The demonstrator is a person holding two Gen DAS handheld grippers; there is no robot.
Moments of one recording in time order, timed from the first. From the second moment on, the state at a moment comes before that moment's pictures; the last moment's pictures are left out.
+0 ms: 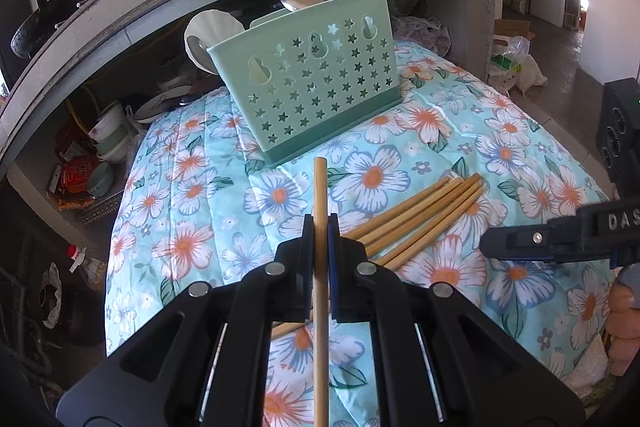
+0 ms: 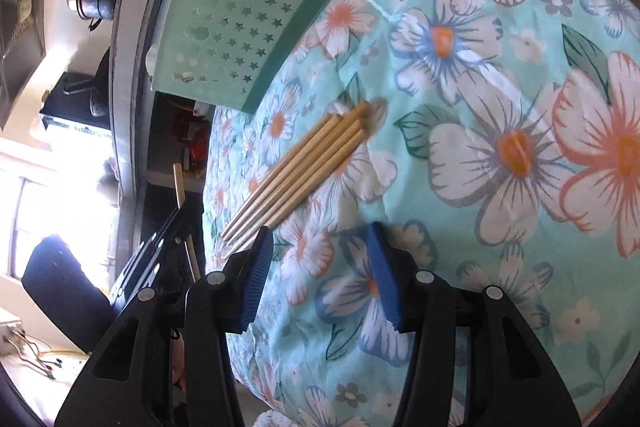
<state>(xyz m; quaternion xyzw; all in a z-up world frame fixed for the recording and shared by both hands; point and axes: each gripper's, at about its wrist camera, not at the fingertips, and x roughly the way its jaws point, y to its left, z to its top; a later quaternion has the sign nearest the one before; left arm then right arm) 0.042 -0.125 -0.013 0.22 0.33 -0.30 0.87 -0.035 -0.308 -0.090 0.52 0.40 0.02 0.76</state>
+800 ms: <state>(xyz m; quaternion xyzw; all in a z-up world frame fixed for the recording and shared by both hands) 0.047 -0.130 -0.016 0.22 0.33 -0.30 0.87 -0.013 -0.338 -0.113 0.62 0.35 -0.04 0.70</state>
